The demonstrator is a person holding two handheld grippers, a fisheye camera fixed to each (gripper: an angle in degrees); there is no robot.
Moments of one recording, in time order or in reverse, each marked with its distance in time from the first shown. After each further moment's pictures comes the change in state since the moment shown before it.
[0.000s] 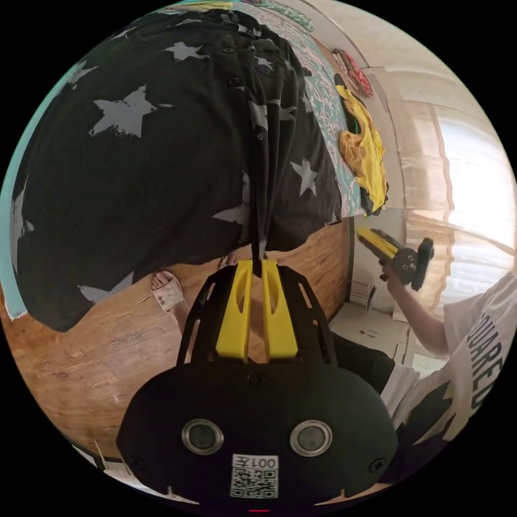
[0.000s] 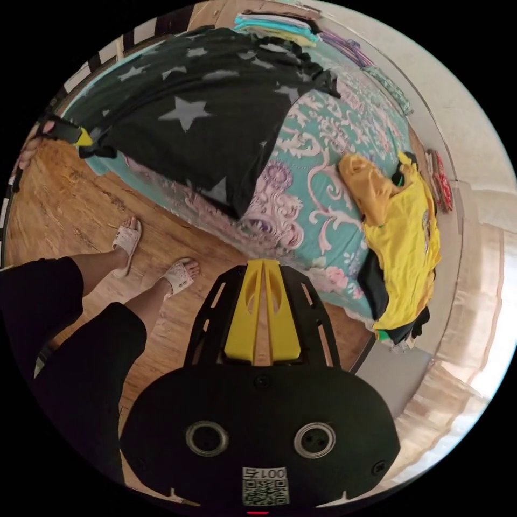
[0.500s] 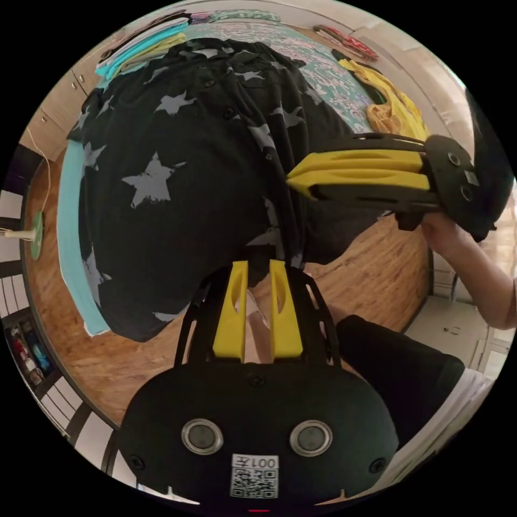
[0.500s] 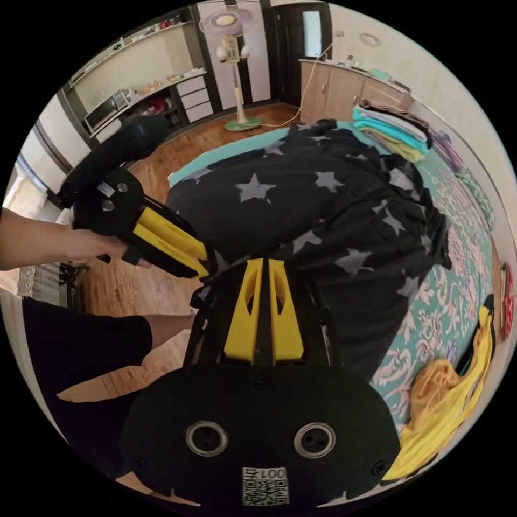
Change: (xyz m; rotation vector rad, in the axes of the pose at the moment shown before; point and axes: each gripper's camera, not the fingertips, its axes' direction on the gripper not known) left arm 0.083 0.014 -0.060 0.023 -0.490 0.136; right arm -0.006 -0.182 -0.070 0.420 -0.441 -0.375
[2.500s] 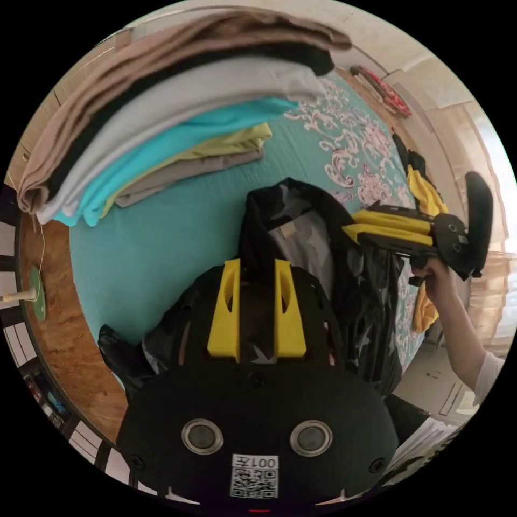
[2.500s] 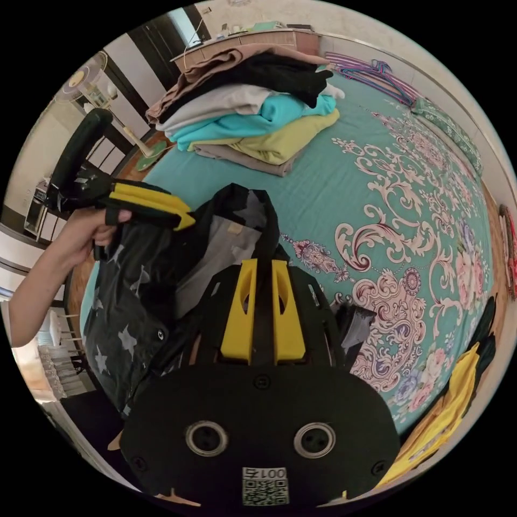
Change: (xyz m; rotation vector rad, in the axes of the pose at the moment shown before) left arm -0.195 -0.393 -0.537 0.109 0.043 -0.038; right arm 0.591 -0.398 -0.197 -0.078 0.029 0.366
